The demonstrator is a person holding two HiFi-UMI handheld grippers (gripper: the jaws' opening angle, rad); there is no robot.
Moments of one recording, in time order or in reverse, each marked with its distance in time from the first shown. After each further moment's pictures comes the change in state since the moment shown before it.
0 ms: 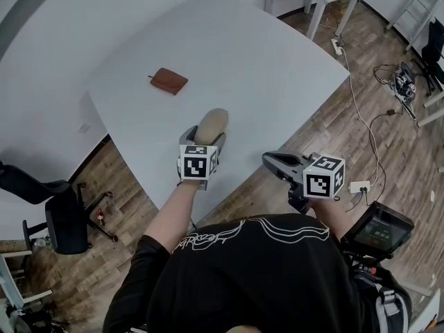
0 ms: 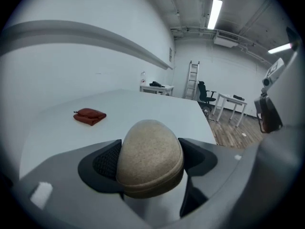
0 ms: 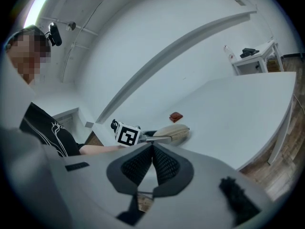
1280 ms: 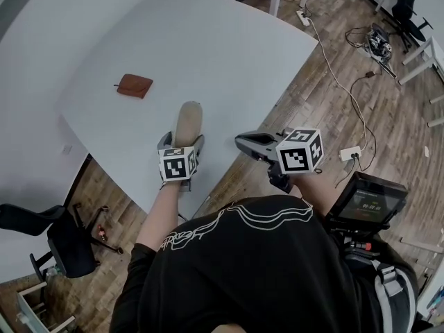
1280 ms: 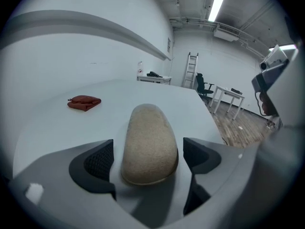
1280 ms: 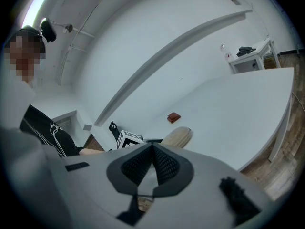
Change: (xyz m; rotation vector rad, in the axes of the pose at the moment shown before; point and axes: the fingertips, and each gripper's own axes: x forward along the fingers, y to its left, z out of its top) left arm 0.015 -0.008 -0.039 0.008 0.109 -0.032; right arm 0.003 -0.007 0.006 0.026 -0.018 -0.008
